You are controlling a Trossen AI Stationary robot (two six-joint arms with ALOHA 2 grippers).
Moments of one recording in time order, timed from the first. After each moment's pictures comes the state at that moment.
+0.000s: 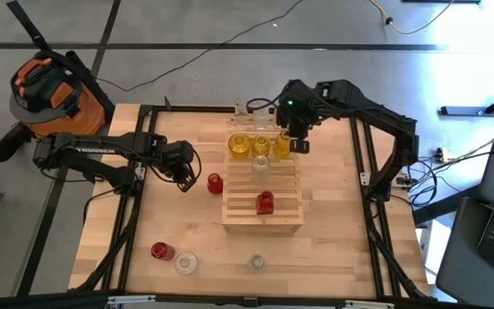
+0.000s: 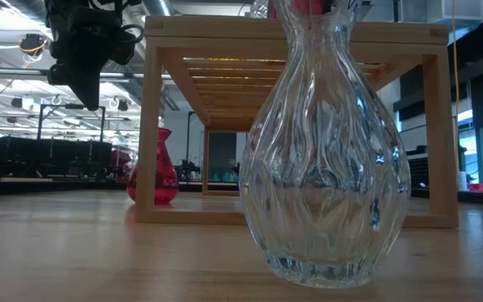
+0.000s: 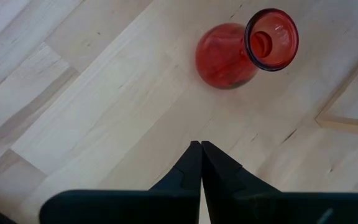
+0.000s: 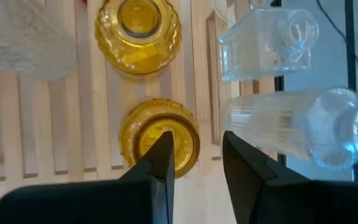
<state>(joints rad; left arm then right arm) 0.10 1.10 0.91 -1.02 -0.02 -0.72 -0.28 1.73 2.04 -1.44 0.05 -0.31</state>
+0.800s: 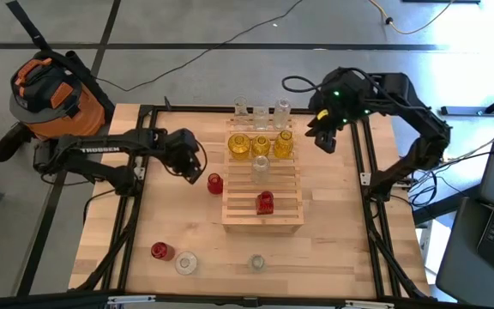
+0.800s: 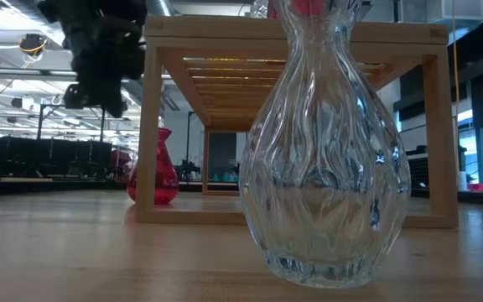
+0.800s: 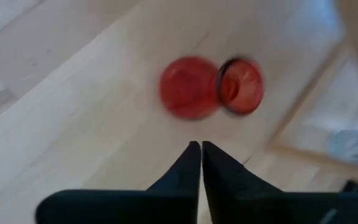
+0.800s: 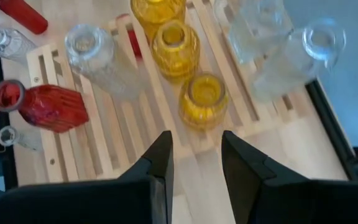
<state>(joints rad) 0.25 1.11 0.82 -0.79 0.18 -0.69 -0.27 1.55 2.14 -1.57 -0.10 0.05</state>
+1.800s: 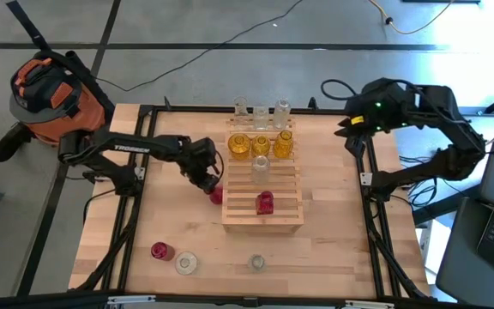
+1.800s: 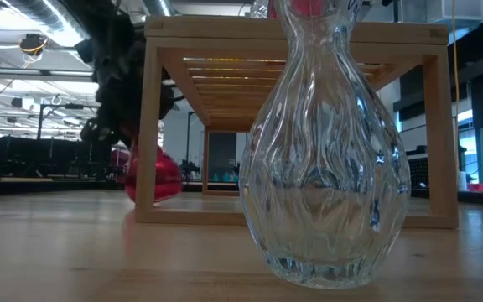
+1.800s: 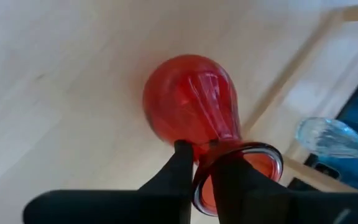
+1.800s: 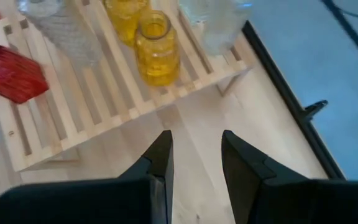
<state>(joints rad) 0.25 1.42 0.79 -0.56 0.43 -0.77 -0.28 1.24 1.87 -1.57 0.07 0.10</state>
